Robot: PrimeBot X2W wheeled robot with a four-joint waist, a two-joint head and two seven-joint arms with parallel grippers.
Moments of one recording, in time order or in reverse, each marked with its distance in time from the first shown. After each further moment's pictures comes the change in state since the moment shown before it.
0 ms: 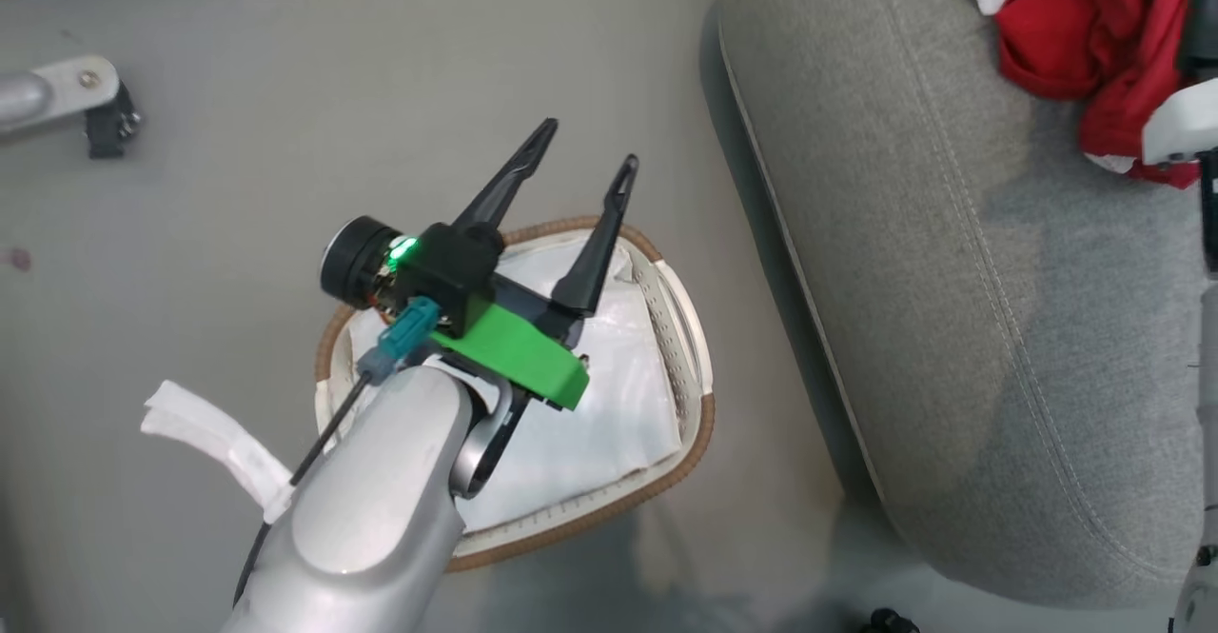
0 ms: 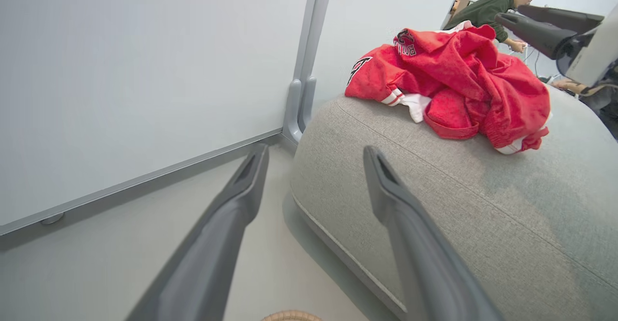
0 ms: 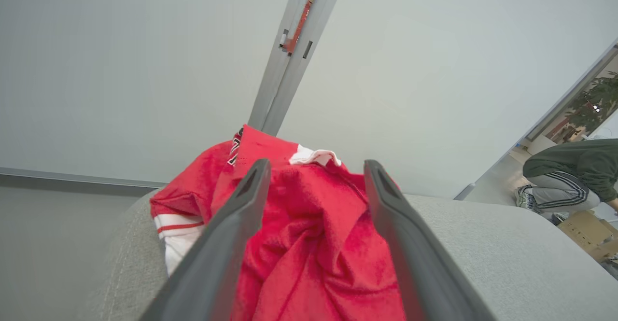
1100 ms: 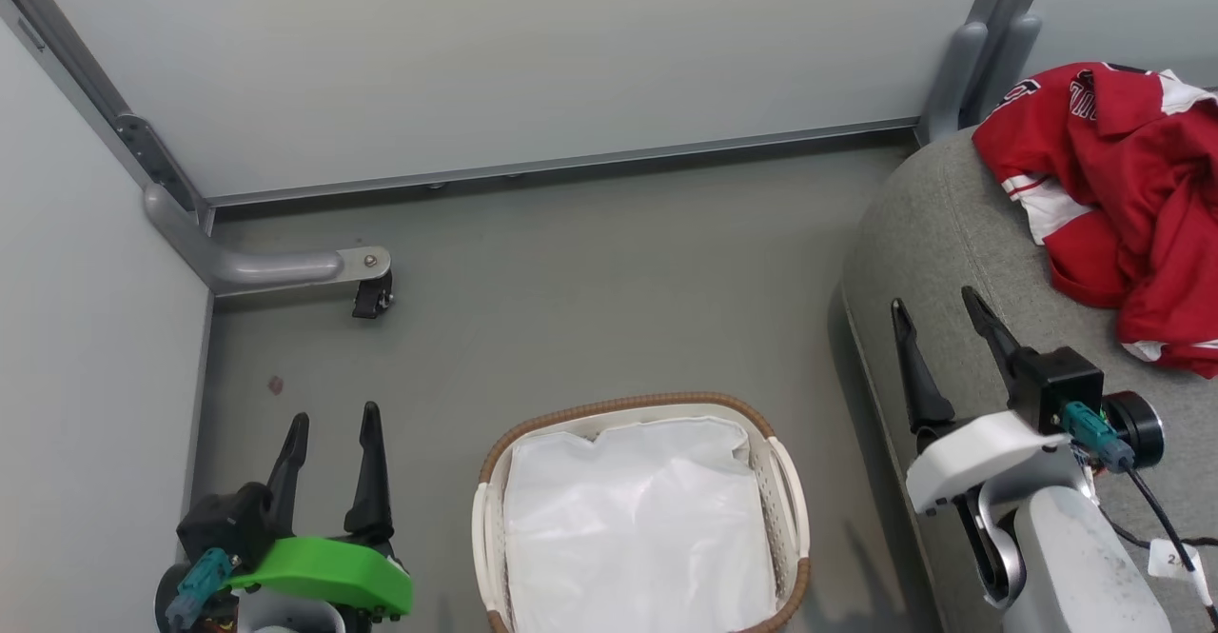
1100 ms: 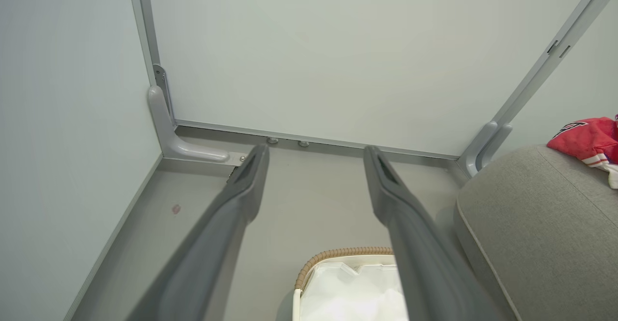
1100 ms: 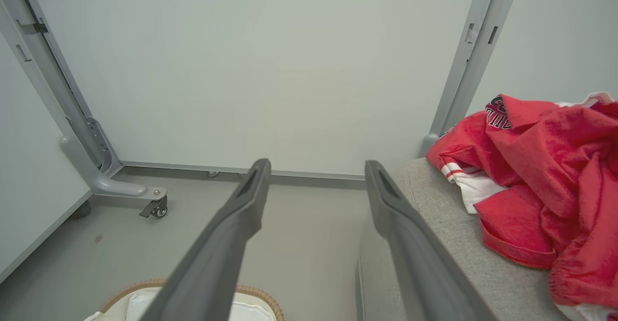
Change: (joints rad) left arm 0.506 -0.035 0.490 0.020 -0.011 0.000 0.000; right arm 0.512 0.179 0.251 -0.070 0.226 0.000 0.000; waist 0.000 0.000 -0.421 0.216
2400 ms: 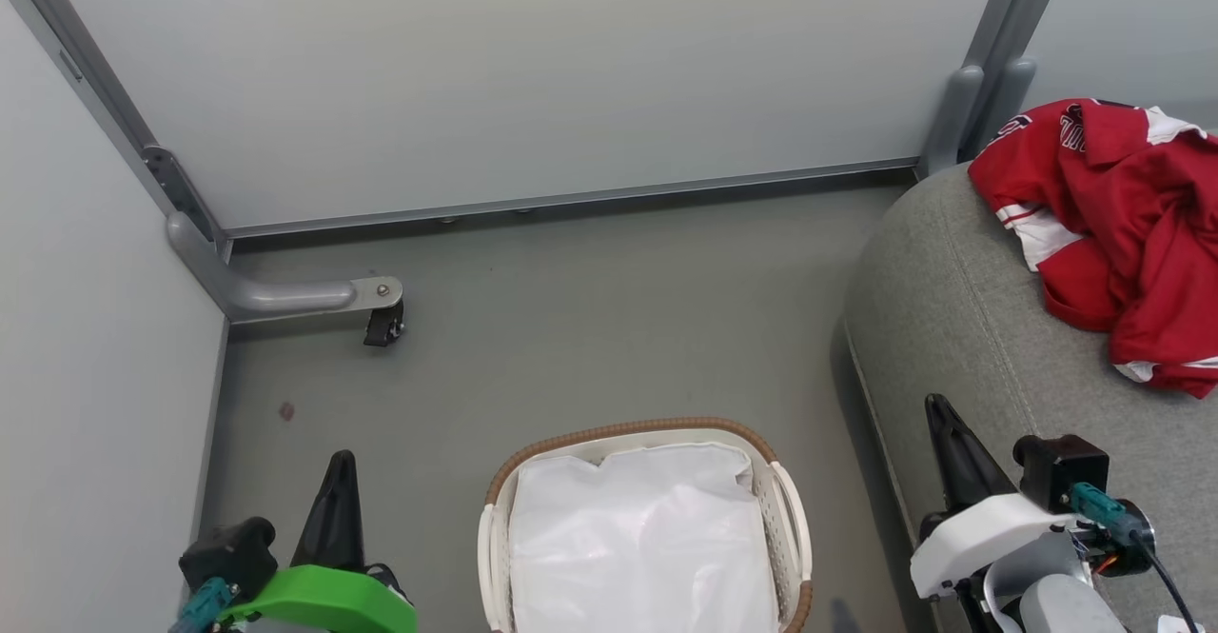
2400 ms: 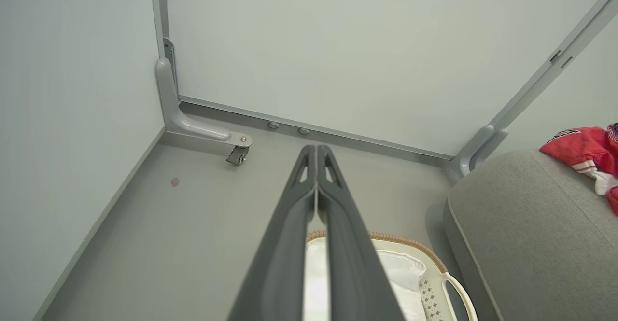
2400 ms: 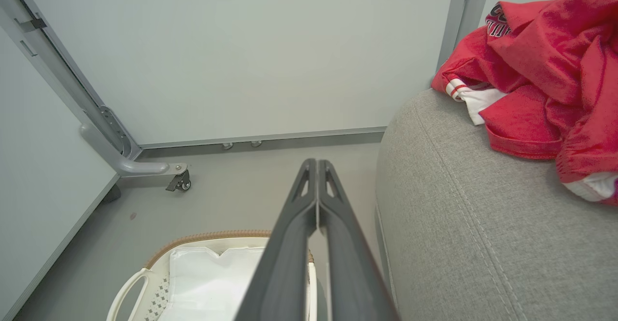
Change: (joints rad) left arm 0.043 -0.009 -0.004 0.038 -0.072 0.000 0.016; right arm 0.149 0.011 0.007 0.013 0.125 0.000 0.025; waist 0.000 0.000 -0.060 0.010
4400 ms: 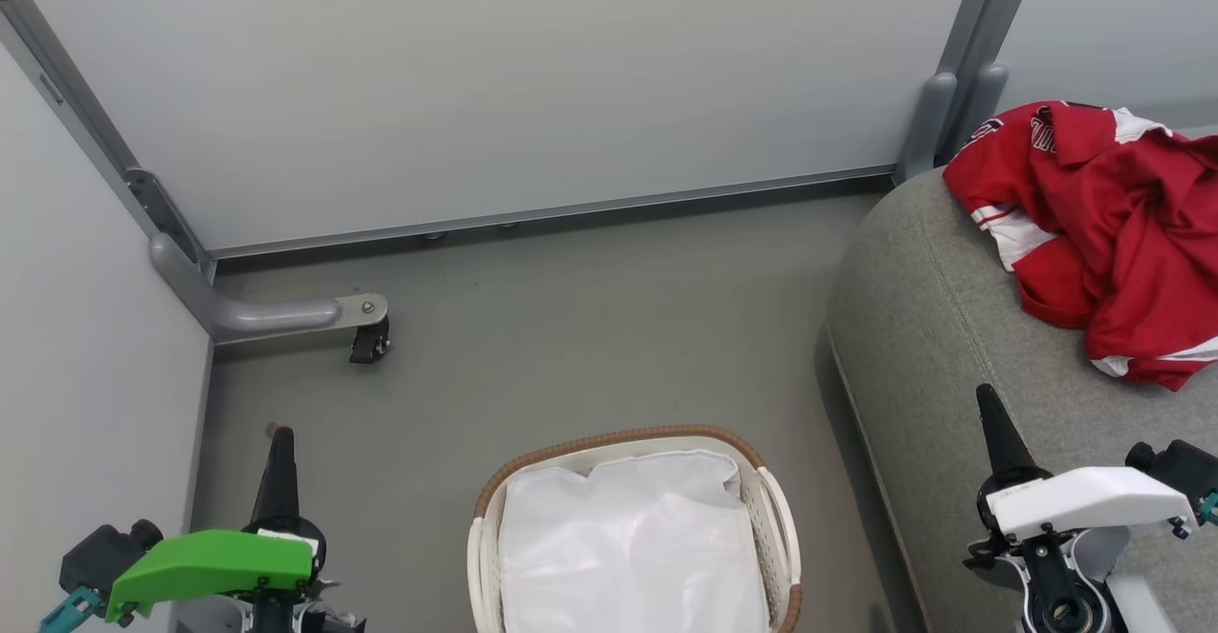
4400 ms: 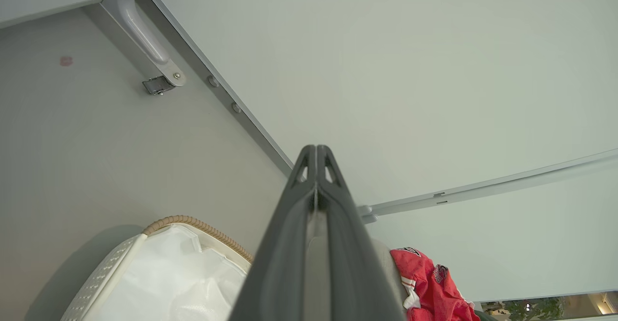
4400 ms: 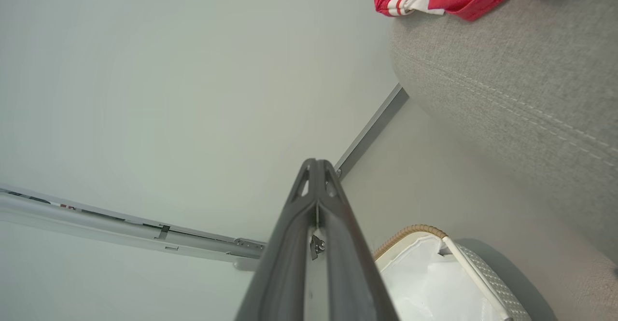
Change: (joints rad) left arm -0.028 0.015 0.097 -0.088 -0.766 0.000 0.209; right arm 0.011 -0.004 -0.069 -0.090 0.902 0.000 0.219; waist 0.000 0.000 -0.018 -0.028
